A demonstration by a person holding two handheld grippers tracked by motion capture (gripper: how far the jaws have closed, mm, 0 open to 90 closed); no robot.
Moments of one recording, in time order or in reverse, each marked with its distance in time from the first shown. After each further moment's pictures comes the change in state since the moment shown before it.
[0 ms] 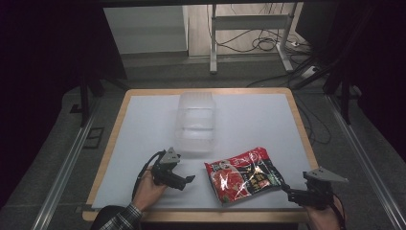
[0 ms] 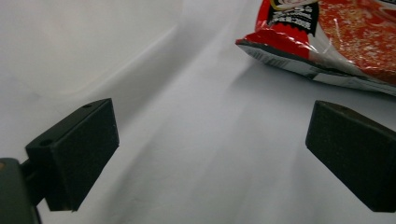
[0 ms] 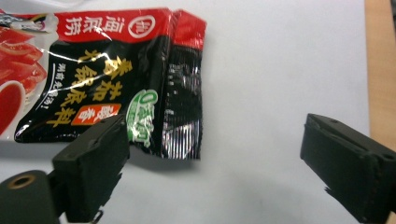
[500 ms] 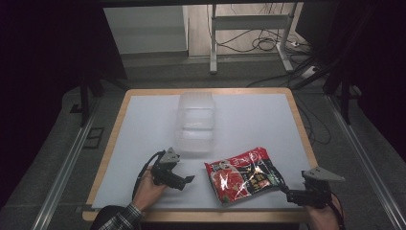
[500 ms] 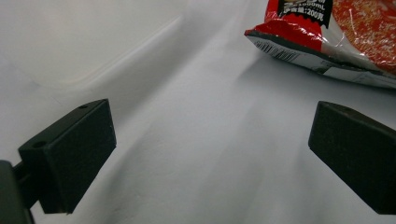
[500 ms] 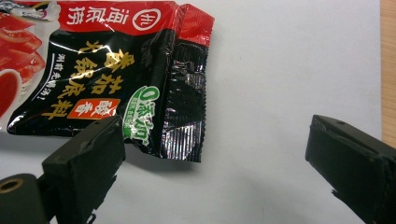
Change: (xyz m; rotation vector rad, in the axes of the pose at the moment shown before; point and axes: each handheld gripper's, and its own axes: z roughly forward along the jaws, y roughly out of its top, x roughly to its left) left arm 0.003 -0.002 0.002 0.010 0.017 -0.009; right arm -0.002 -0.002 0.007 0.017 0.026 -0.030
